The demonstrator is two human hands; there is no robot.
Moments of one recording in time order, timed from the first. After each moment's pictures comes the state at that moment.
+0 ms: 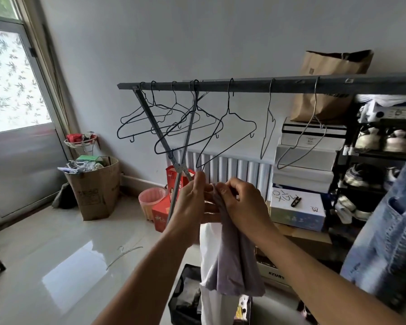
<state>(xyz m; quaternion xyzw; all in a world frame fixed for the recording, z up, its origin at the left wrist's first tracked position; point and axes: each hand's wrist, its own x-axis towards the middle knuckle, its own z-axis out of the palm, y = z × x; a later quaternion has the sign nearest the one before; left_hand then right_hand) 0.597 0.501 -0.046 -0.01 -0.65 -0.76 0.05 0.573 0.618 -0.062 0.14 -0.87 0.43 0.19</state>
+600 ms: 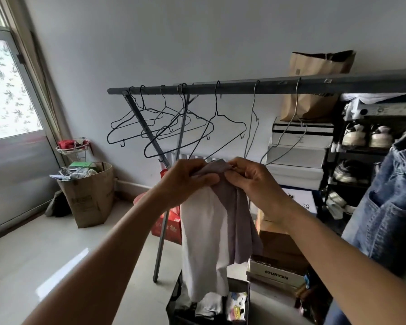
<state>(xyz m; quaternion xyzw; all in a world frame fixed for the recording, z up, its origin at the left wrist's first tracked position) 0.557 0.479 -0.012 -0.23 -0.86 -0.43 0.13 0.569 0.668 -0.024 0.23 -0.73 0.64 0.05</state>
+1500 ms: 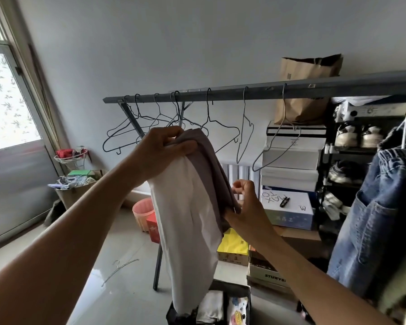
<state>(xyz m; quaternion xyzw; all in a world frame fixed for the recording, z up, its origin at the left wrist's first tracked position) 0.569 0.475 0.055 -0.20 -0.86 -0.43 0.21 0.574 0.671 -0.083 0.13 -0.81 0.55 0.14</state>
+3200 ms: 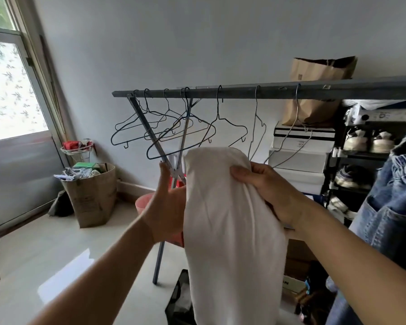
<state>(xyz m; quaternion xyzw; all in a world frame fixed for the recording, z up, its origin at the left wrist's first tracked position) 0.600 0.480 -0.033 -0.04 -0.60 -0.79 -0.11 0.585 0.687 -0.004 0.17 -0.68 0.71 -0.07</state>
